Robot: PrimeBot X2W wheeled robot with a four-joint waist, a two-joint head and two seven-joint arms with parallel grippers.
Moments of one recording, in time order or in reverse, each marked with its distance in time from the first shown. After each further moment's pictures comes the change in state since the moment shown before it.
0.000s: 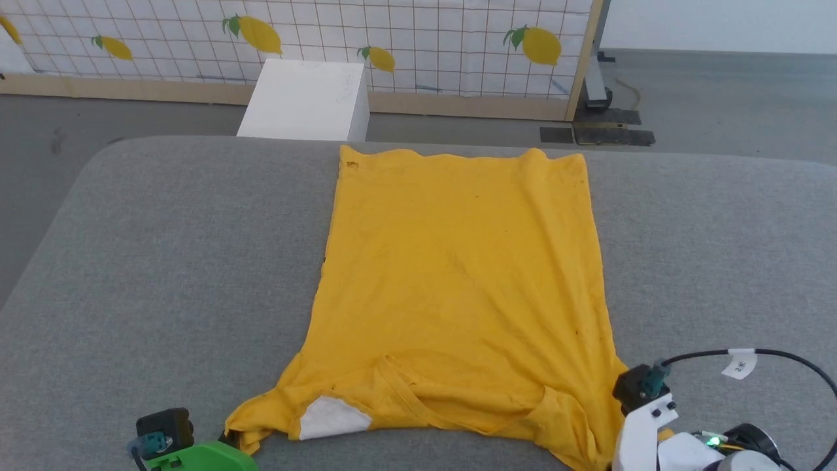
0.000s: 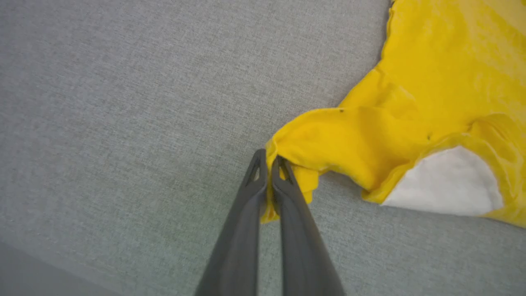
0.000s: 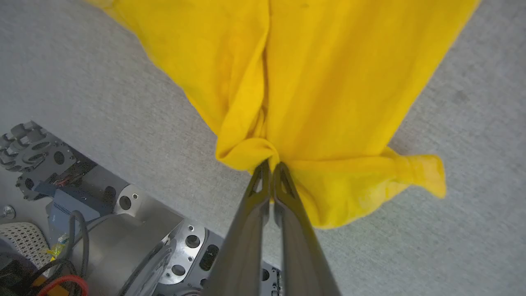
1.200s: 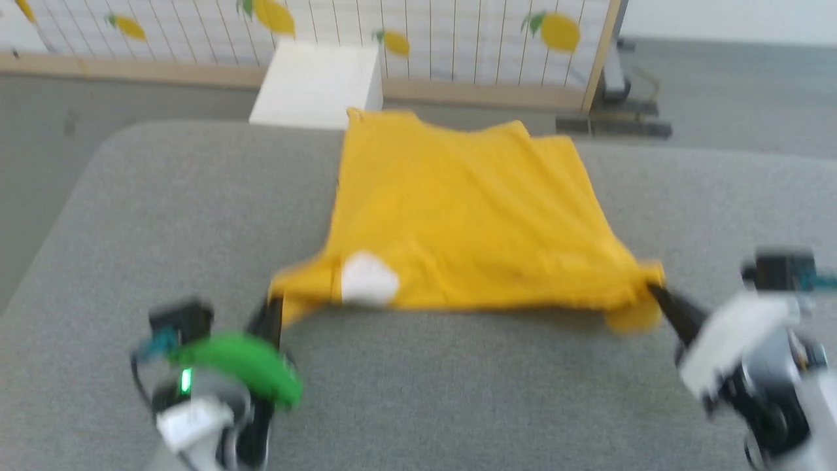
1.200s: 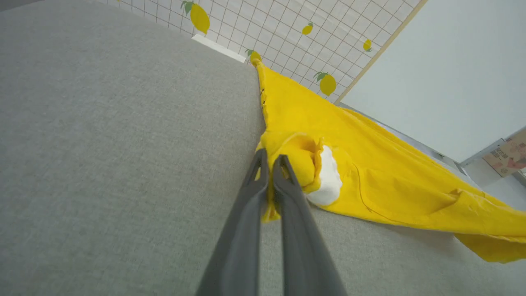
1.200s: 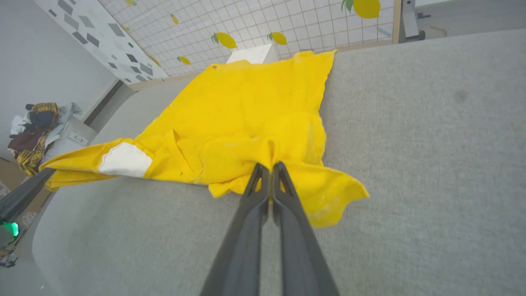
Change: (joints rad) left arm -0.358 -0.113 0.033 0.254 -0.090 -0.328 -0.209; right arm -0.202 0.005 -0.206 0.121 0.342 0.000 -0.597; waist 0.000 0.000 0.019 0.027
